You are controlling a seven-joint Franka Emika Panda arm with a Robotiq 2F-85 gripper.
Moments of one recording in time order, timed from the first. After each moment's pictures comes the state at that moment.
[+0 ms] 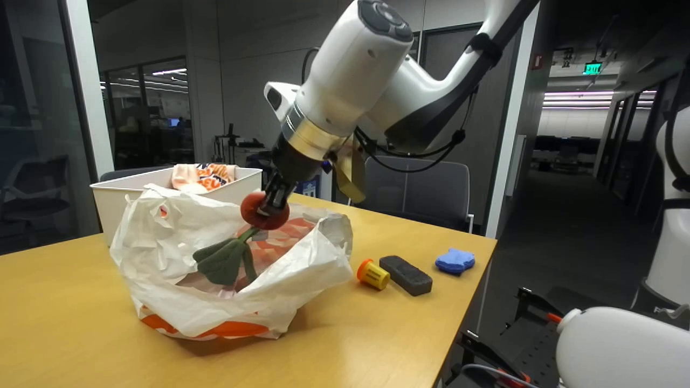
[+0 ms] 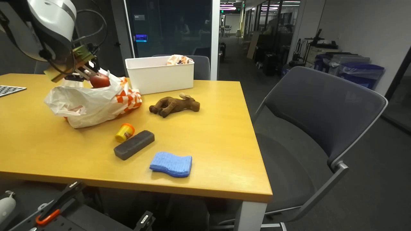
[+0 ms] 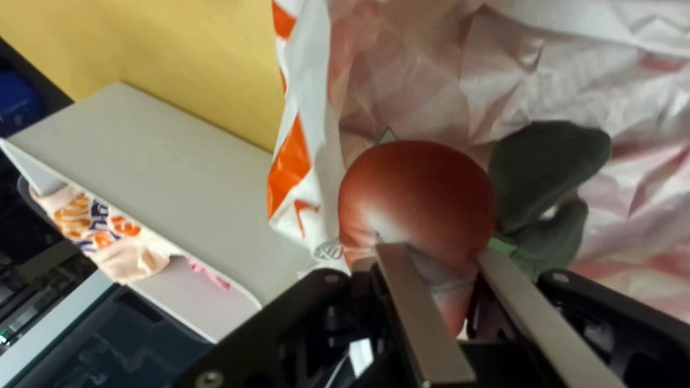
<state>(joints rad) 0.52 0.13 0.10 -2.30 -1.58 2.87 1.02</state>
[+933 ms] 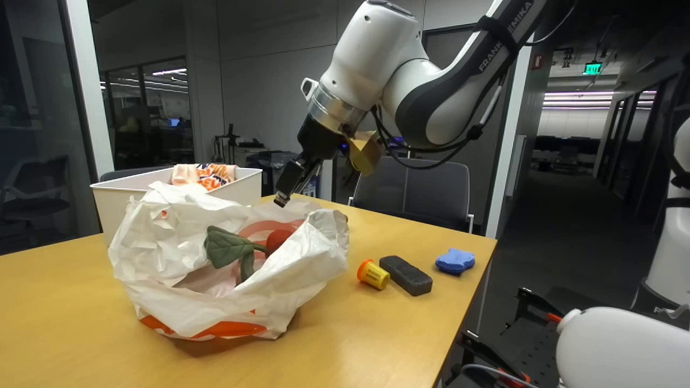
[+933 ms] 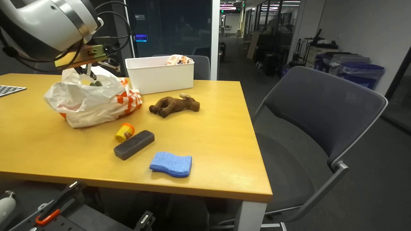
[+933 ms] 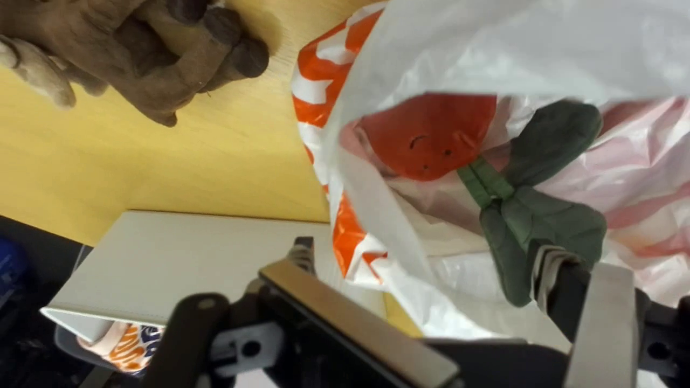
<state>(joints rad) 0.32 0.04 0.16 -2.43 -0.91 3.04 0.61</state>
